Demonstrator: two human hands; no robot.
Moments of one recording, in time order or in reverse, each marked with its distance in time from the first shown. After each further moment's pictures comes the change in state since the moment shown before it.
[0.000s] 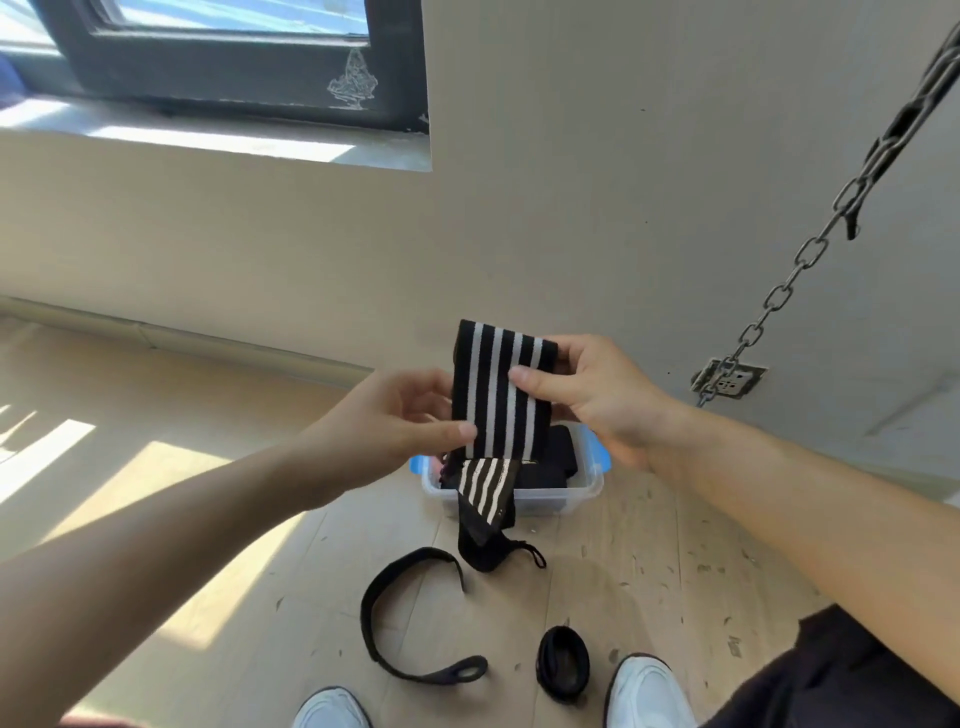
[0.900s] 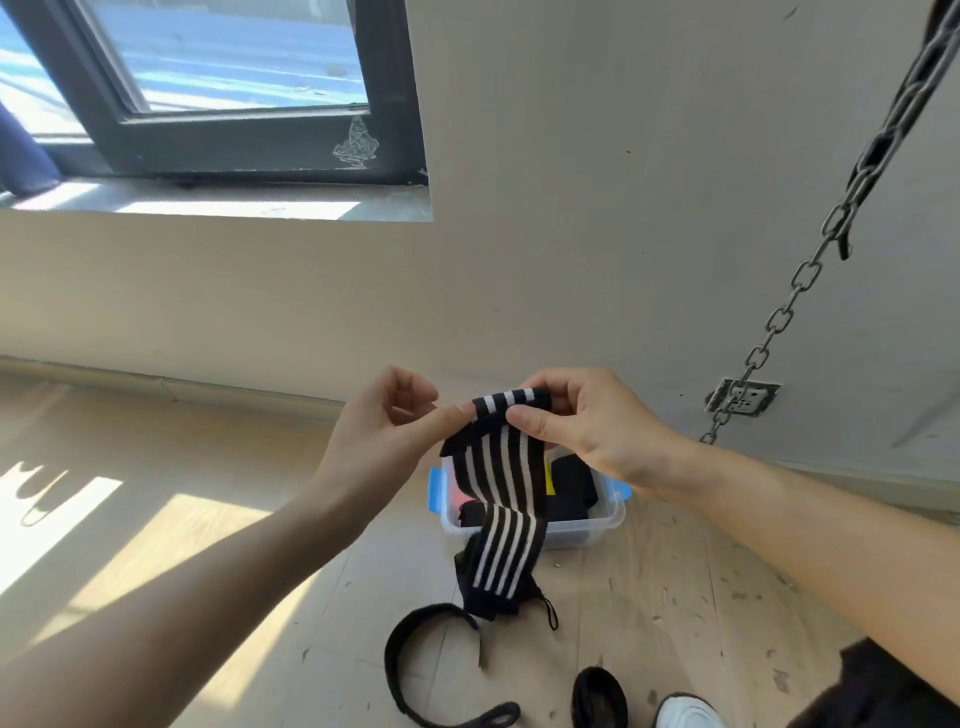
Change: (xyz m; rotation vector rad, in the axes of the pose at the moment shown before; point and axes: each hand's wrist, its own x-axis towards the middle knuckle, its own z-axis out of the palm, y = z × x) left_hand 0.002 0.014 0.002 -0.018 0.469 -0.006; right_hand 0.002 -0.002 0.002 -0.156 -0.060 -0.151
